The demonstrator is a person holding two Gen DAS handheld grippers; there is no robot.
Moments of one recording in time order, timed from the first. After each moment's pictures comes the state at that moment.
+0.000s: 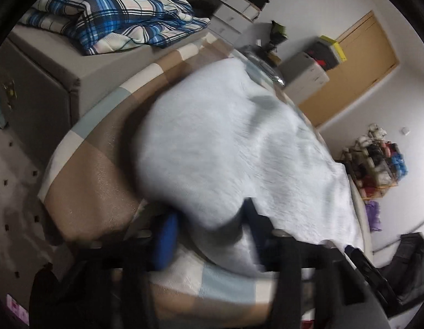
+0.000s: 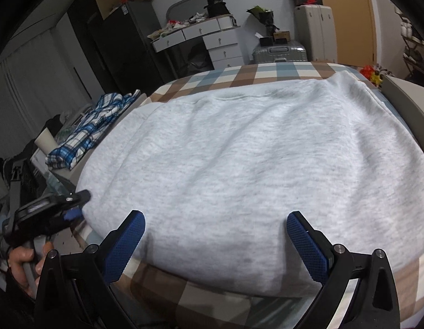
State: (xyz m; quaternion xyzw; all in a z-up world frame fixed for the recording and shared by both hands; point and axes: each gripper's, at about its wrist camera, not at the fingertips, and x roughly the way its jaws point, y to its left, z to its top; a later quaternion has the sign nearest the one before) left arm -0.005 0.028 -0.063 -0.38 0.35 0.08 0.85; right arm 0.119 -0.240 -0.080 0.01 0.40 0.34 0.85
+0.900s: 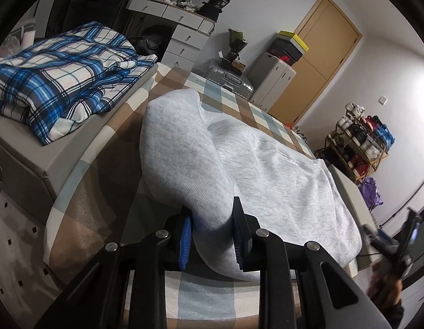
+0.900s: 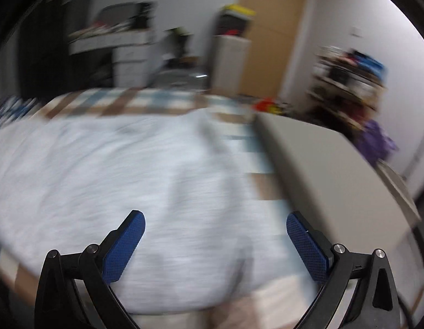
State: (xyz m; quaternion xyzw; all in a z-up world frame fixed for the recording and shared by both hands) left arm 0.003 0.021 -0.022 -0.28 0.32 0.03 0.90; right arm 0.151 -0.375 -0.041 -0.08 0.32 0.00 0.94
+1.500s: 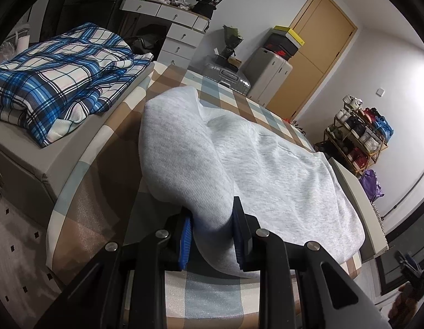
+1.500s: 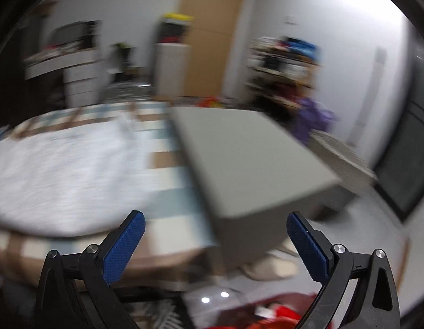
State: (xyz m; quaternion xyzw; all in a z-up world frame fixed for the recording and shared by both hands) left arm 0.003 0.021 -0.025 -0.27 0.32 0.02 0.91; right arm 0.055 -0.372 -0.013 -0.10 0.32 0.04 0.94
